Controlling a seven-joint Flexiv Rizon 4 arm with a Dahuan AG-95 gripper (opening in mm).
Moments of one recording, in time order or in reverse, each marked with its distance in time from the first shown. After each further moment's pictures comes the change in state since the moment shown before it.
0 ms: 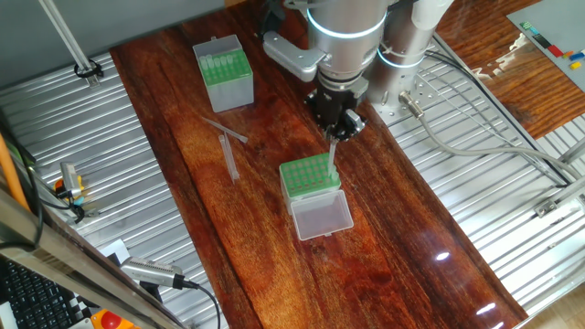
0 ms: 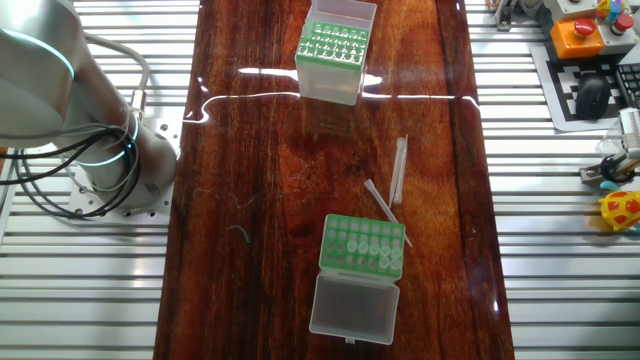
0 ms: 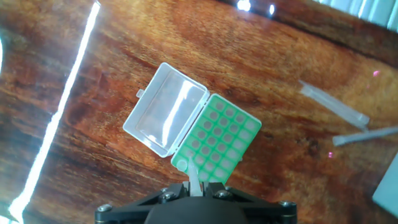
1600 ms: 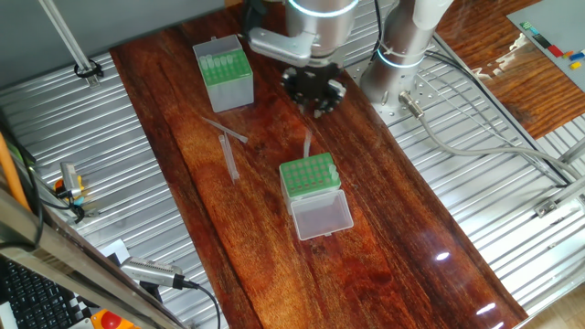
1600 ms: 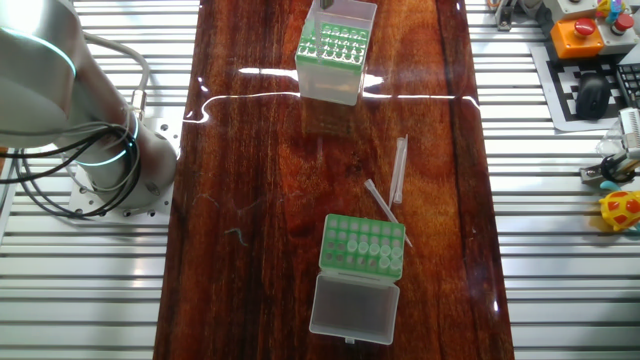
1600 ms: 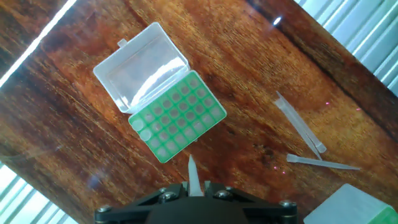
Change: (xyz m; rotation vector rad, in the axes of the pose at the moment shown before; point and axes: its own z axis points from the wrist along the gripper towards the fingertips) arm 0.022 -0.091 0.001 0.048 0.049 -0.300
